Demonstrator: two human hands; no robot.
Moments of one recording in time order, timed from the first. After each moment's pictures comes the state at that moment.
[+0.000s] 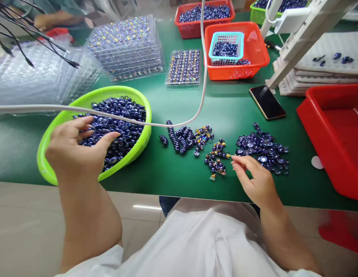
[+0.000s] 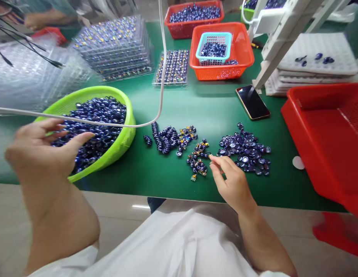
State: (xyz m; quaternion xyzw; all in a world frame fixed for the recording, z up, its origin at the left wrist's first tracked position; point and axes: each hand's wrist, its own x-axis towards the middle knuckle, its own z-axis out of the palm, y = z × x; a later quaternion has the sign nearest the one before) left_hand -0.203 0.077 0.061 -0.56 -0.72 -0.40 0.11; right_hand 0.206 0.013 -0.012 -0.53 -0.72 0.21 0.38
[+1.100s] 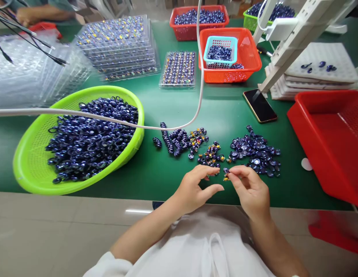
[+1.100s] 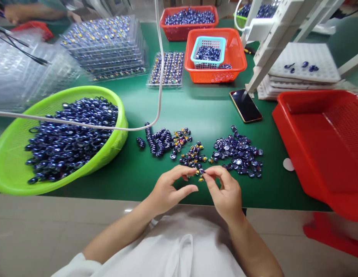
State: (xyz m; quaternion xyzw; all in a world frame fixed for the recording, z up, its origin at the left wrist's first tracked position) left_hand 0.003 0.019 -0.008 -0.65 -0.43 -0.38 -0.50; right_hand 0.193 -0.011 -0.022 -0.58 -0.56 0.33 0.49
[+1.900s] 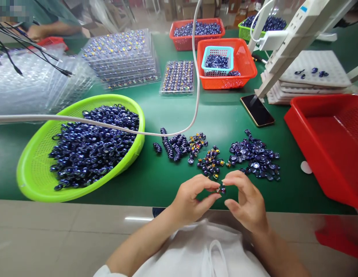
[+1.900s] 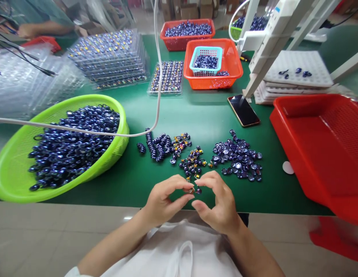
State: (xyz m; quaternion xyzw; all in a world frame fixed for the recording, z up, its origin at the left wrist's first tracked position) left_hand -0.002 0.011 0.002 -0.70 -0.36 -0.45 -0.43; right_hand 0.189 -0.013 -0.013 -0.45 -0.66 0.35 0.48
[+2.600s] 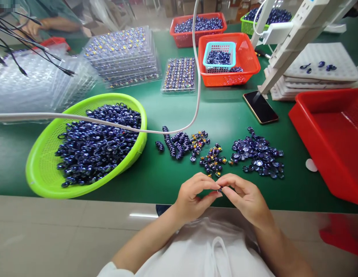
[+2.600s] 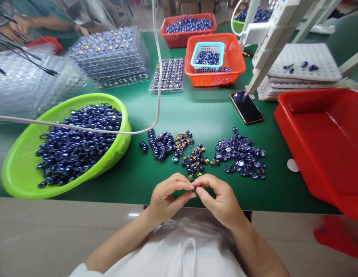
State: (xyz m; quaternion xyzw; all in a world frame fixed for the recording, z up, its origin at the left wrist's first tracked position) left_hand -0.001 0.007 -0.010 -0.71 -0.35 -0.49 -0.37; right_hand 0.189 -0.011 -0.013 -0.48 -0.58 0.53 0.38
